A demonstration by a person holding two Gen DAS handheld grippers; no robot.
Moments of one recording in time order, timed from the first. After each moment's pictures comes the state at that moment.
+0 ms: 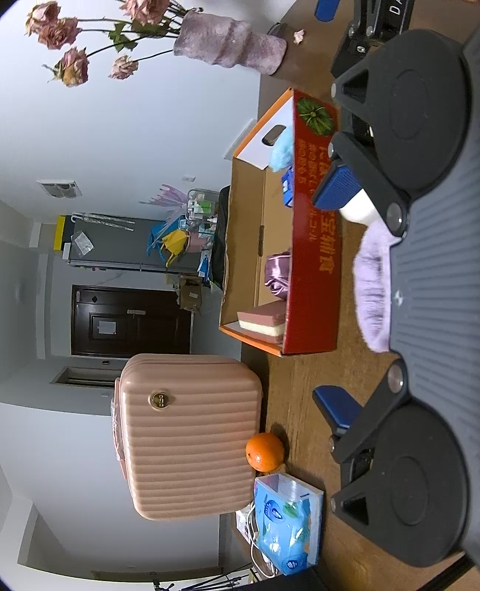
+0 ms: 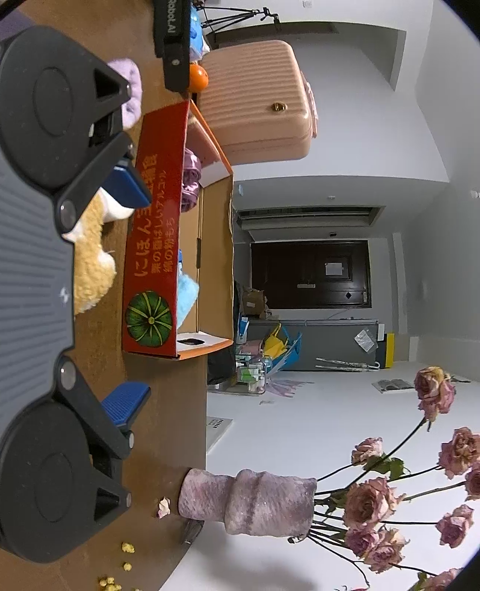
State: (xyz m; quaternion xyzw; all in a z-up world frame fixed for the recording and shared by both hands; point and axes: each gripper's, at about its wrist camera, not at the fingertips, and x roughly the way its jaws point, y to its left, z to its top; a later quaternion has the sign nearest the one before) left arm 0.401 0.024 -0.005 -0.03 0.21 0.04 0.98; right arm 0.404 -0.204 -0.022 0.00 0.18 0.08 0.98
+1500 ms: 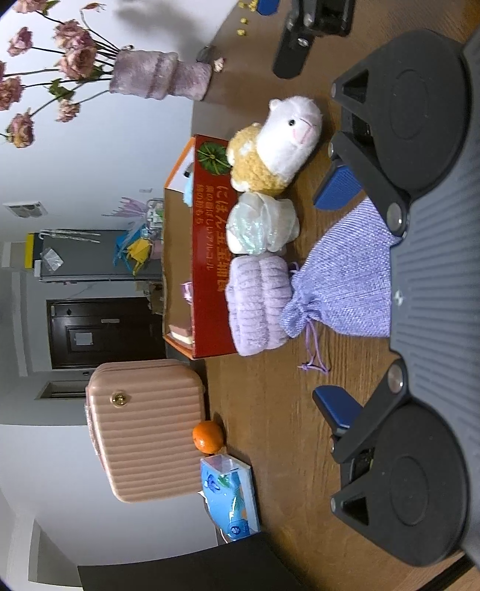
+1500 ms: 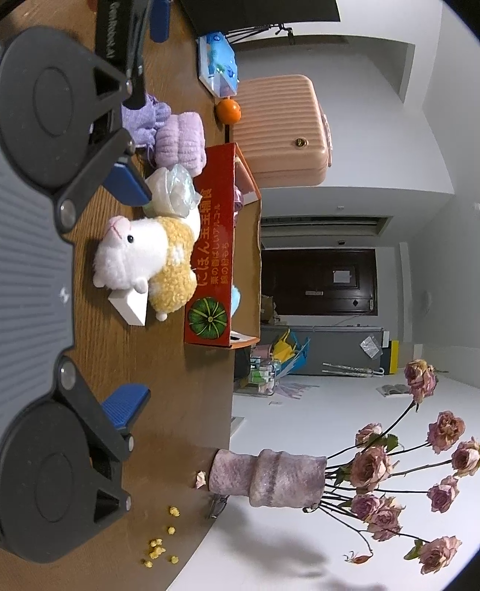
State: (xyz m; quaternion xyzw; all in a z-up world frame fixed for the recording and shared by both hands) left arm 0.294 -0.014 -0.042 0.01 0.26 0.04 0.96; right arm 0.291 -0.220 -0.032 -0.01 0.19 0.09 0.98
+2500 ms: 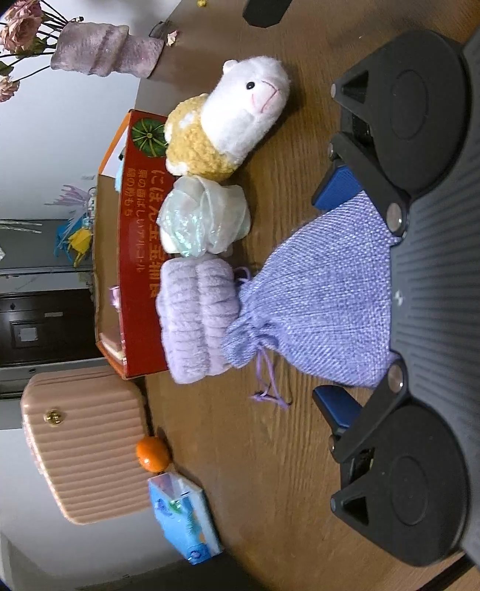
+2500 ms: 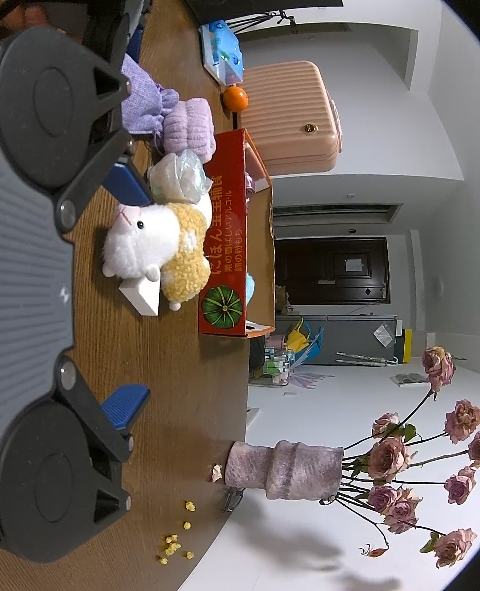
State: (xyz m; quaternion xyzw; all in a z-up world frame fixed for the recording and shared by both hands) left arm 0.344 -0.026 -0.077 0.01 0.36 0.05 0.93; right arm 0.300 -0.224 -0.039 -0.01 0.21 0.07 0.97
